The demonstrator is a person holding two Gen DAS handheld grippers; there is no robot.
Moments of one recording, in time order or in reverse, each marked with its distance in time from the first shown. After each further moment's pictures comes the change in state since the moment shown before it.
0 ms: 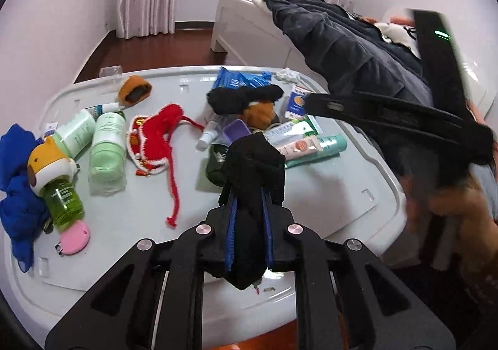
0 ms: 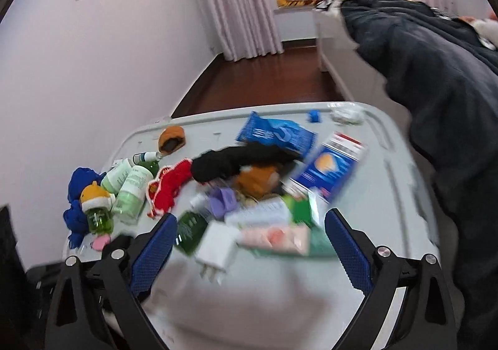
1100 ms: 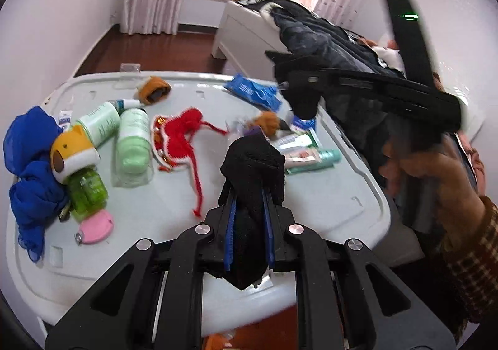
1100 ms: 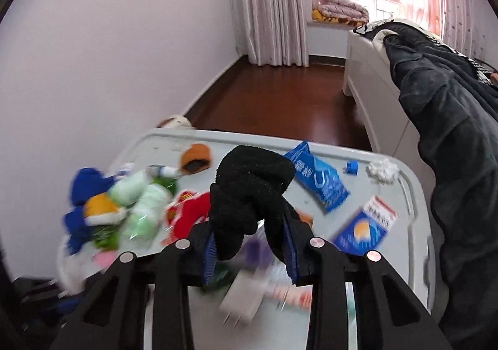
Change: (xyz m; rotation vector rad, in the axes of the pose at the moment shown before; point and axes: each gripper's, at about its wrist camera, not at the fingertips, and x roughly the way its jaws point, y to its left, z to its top) left arm -0.040 0.035 -0.009 -0.065 -0.029 -0.076; right arm -0.035 0.052 0.020 -0.152 -0.028 0.015
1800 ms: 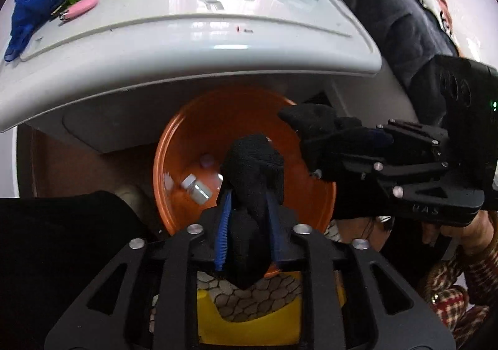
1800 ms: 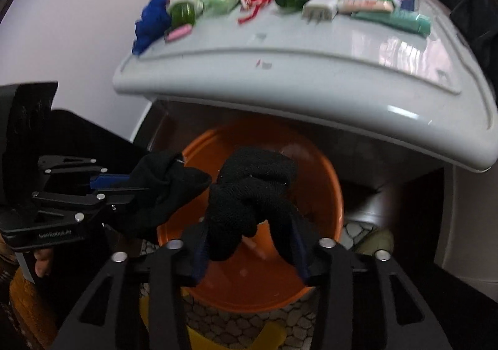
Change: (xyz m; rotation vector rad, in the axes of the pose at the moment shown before) left arm -0.017 -0.034 -0.166 -0.039 0.461 -0.003; right arm -0.049 0.056 -0.255 0.021 0.432 0.156
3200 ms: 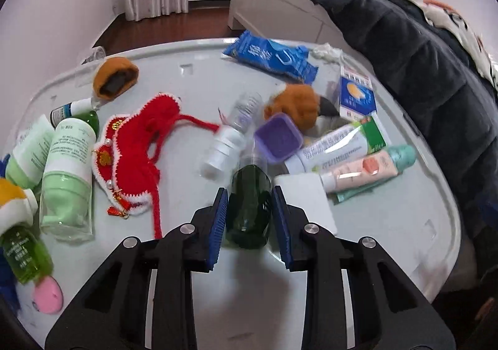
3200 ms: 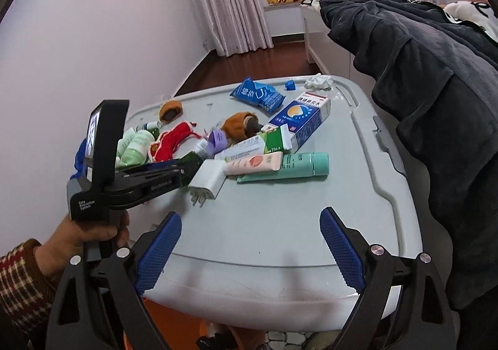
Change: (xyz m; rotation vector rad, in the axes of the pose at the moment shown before) left arm 0.060 0.013 0.251 0.062 -0.329 0.212; right arm -0.075 -0.106 0.117 0.184 -0.424 -0.171
